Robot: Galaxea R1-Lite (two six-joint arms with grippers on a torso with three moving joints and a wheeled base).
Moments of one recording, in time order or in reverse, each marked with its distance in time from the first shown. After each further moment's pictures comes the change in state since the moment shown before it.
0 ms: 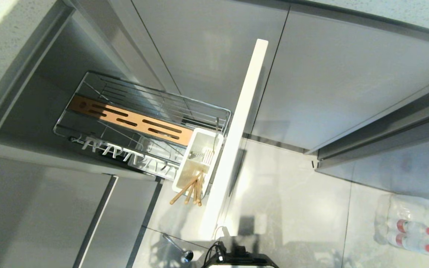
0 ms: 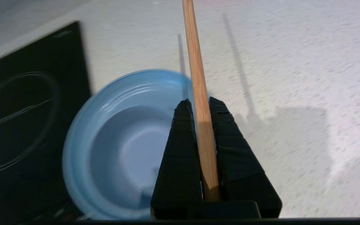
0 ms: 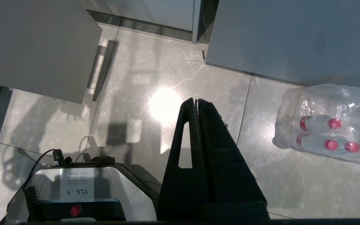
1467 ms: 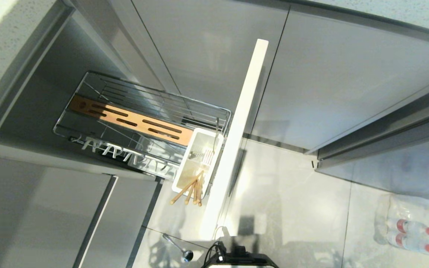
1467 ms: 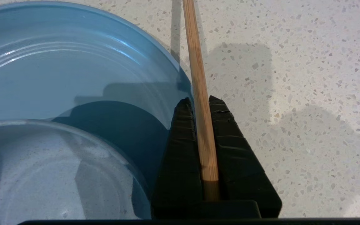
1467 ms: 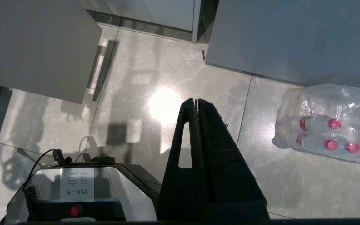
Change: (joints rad) left arm -0.172 0.211 0.094 -0.155 -0.063 -0.192; right arm 0.000 0.000 0.000 0.000 0.000 0.000
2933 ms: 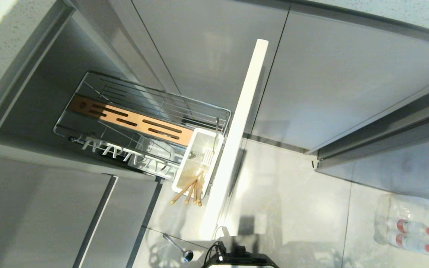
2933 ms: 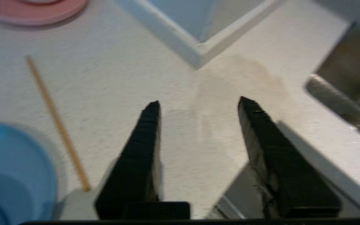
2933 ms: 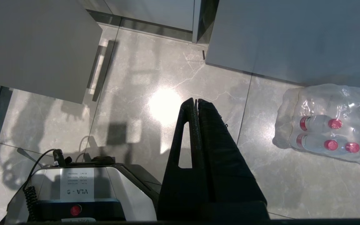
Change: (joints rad) left arm -0.312 -0.189 -0.273 0.009 0.048 0.045; right arm 0.000 0.000 0.000 0.000 0.000 0.000
